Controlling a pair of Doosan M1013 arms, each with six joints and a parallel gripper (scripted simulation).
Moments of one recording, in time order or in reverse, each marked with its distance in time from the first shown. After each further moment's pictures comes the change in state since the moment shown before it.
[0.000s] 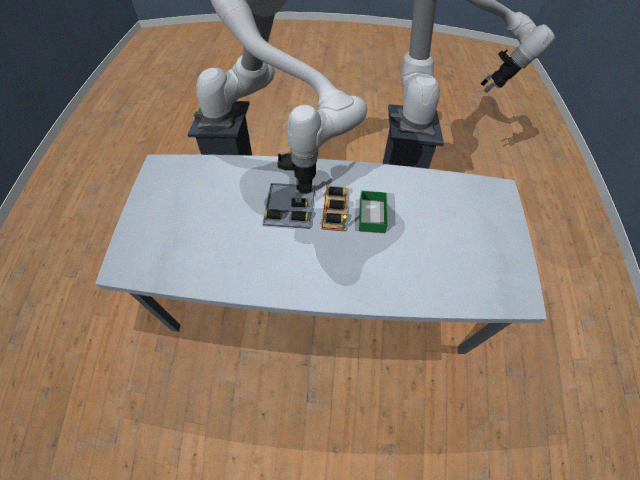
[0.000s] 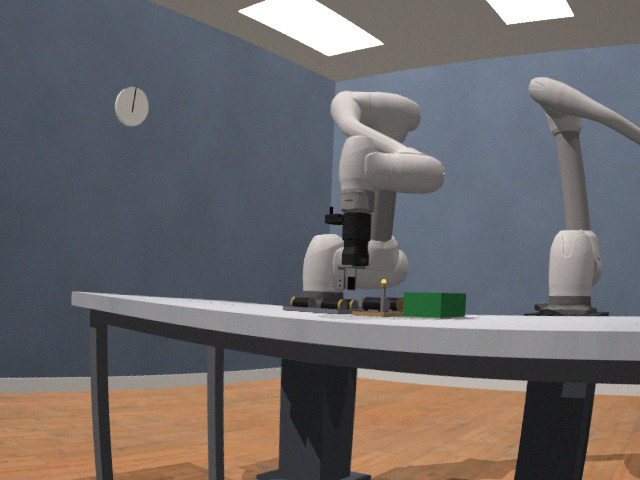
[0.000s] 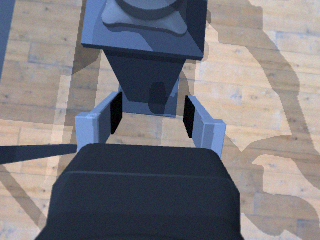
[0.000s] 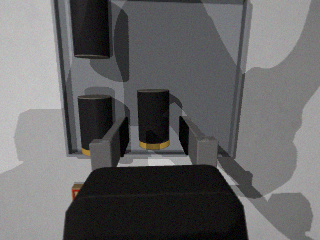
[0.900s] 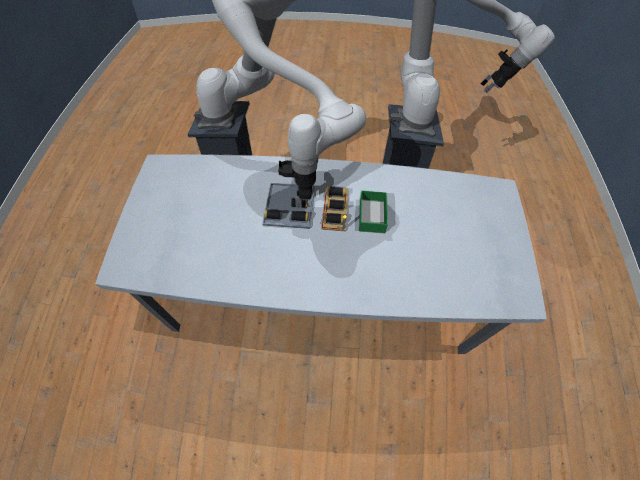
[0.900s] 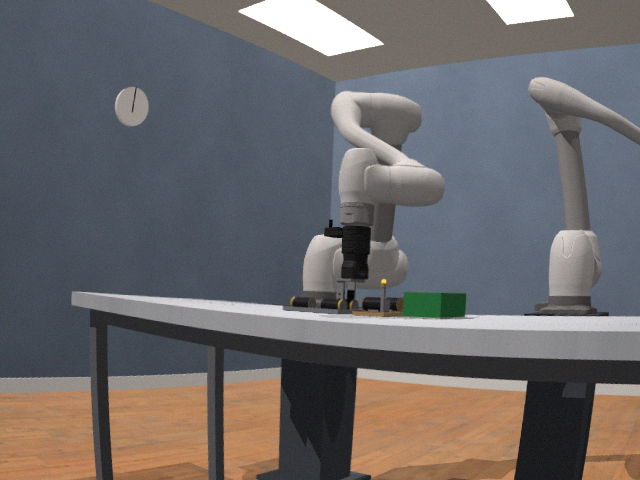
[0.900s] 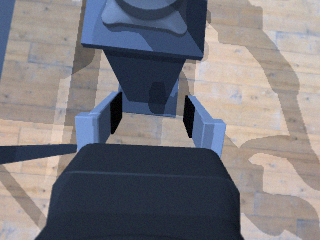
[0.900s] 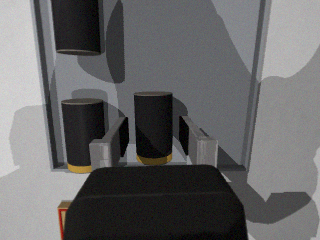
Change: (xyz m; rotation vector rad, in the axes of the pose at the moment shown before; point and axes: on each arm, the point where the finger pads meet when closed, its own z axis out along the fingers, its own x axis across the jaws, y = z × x) left arm 0.000 0.000 0.000 0.000 0.000 0.000; right arm 0.000 0.000 0.035 0.000 0.000 0.000
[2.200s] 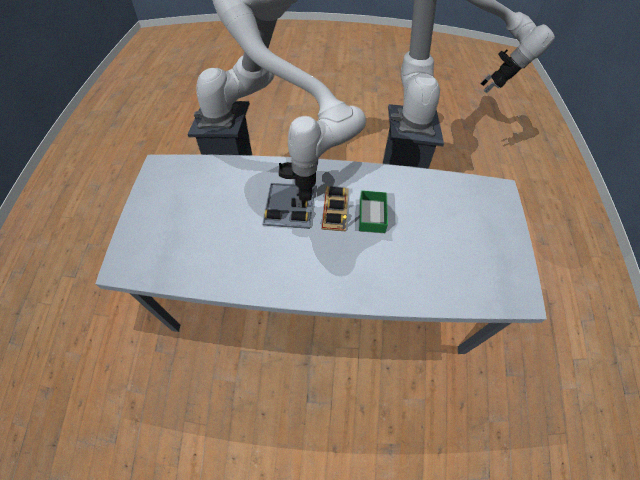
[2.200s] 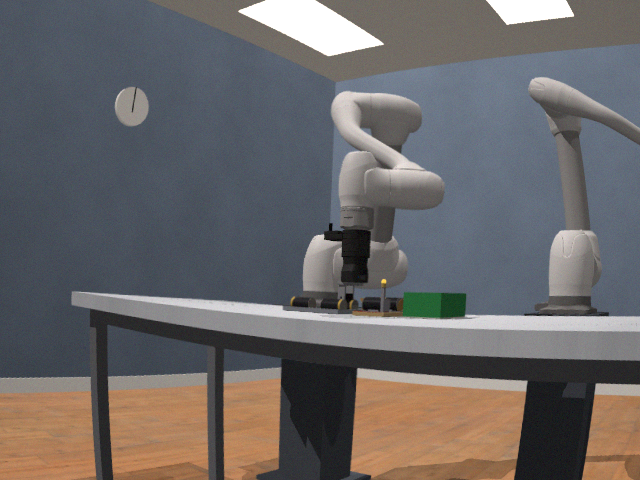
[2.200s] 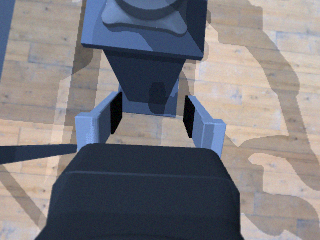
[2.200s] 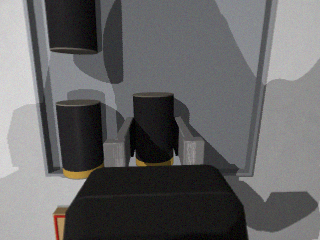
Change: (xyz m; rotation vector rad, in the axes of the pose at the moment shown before) left arm 0.000 0.000 0.000 0.000 0.000 0.000; right arm 0.000 0.000 0.009 0.000 0.000 0.000
